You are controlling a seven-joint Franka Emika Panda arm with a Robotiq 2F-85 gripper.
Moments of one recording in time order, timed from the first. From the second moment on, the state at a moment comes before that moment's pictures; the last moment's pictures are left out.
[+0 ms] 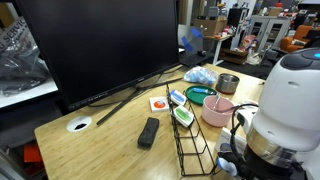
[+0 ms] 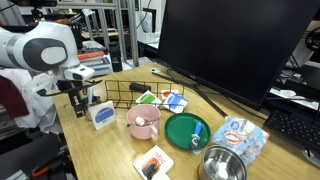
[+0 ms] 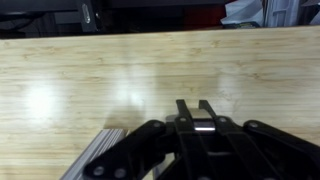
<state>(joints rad) 0.33 0.06 0.35 -2.71 0.00 2.69 0.68</state>
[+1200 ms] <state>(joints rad) 0.28 -0.37 0.36 -2.77 0.11 2.55 0.67</state>
